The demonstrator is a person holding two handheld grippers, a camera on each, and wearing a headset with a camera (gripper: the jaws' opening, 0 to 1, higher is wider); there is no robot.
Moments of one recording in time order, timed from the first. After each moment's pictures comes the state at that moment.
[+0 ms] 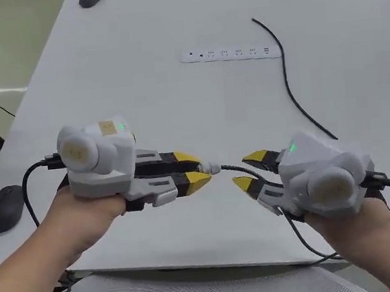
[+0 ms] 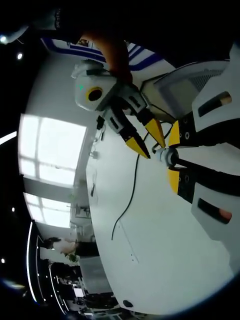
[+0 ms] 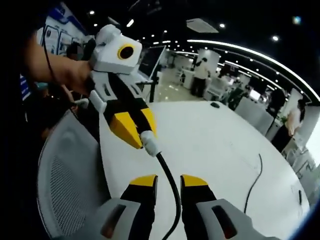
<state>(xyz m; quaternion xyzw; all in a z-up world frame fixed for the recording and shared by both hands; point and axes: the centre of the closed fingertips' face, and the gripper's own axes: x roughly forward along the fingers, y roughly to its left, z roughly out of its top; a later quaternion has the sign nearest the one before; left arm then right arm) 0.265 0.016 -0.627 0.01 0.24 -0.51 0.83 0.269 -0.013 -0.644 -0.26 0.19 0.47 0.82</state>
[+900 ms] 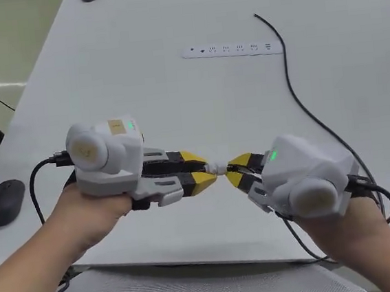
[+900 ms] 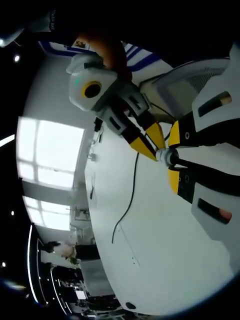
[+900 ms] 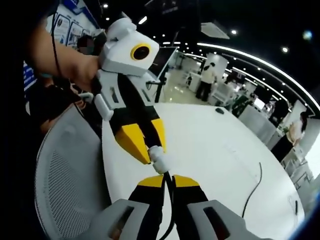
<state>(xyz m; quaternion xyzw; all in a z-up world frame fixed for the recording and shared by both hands) 0.262 0.003 -0.633 0.03 0.24 -0.52 0.82 0.268 -0.010 -0.647 -0.25 0.19 0.48 0.82</state>
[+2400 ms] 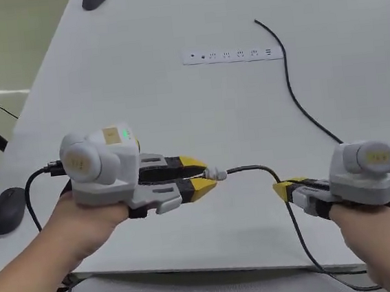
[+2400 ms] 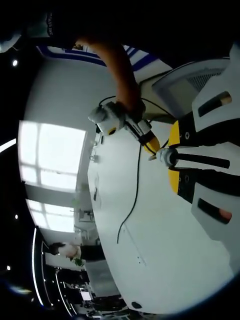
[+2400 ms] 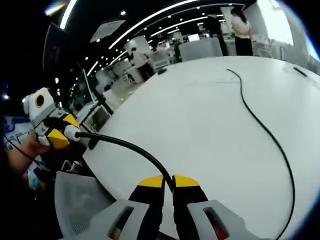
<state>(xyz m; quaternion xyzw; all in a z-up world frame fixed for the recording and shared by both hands) 0.259 0.005 -0.623 0.03 0.22 -0.52 0.82 0.291 -0.107 -0.726 0.11 0.41 0.28 0.86</state>
